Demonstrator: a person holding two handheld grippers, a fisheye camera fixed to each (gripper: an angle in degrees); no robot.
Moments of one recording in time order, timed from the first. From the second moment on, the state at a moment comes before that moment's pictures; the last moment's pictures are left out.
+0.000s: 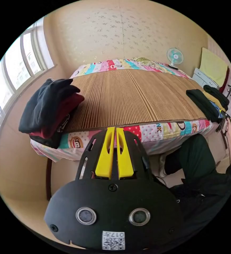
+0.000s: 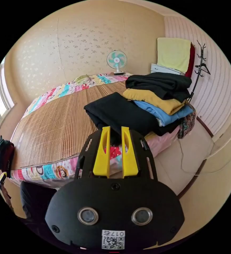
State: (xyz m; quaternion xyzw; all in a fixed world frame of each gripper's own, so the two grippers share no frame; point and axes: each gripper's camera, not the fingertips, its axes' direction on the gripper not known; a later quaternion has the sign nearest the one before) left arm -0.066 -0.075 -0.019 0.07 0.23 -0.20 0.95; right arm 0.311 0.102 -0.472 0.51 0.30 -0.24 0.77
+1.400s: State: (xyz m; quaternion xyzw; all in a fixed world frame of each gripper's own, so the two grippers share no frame) left arm -0.155 0.041 -0.101 0.25 0.24 -0.38 0.86; right arm 0.008 0.053 -0.197 -0.03 -0.07 -0.76 0.64
